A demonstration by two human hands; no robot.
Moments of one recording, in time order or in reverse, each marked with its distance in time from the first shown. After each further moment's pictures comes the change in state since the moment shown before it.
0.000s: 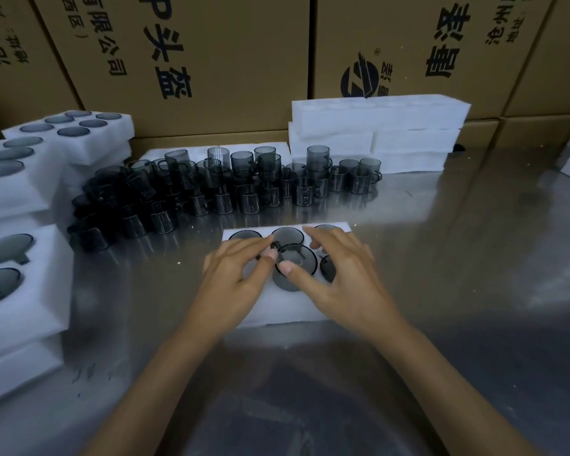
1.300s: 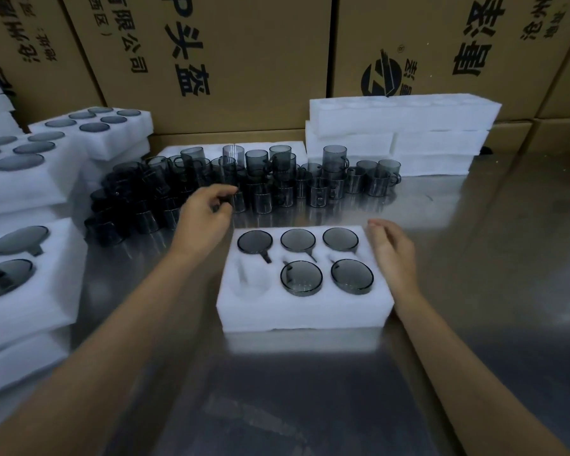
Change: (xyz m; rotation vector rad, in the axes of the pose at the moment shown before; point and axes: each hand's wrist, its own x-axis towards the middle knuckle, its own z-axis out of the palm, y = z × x) left_hand 0.087 -0.059 -0.029 -0.004 0.158 -0.208; right_hand 0.041 0.074 0.004 0.436 0.204 0.727
